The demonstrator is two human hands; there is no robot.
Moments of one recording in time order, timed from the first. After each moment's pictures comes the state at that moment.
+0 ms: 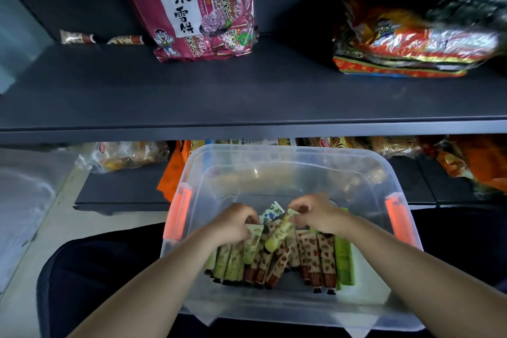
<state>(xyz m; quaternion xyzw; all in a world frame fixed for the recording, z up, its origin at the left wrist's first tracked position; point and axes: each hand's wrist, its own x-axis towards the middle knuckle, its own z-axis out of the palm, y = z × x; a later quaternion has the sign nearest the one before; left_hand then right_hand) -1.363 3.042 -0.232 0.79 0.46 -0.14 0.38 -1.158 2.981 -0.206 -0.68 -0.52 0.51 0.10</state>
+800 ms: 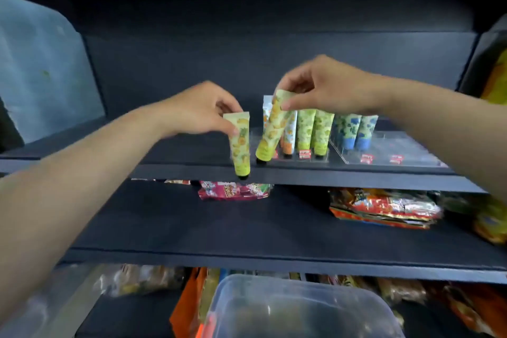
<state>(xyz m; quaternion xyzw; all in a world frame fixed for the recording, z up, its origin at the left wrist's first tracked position) -1.410 3.114 0.240 0.86 0.41 0.22 0.20 -1.194 3.055 0.265 -0.51 -0.81 0.11 0.27</state>
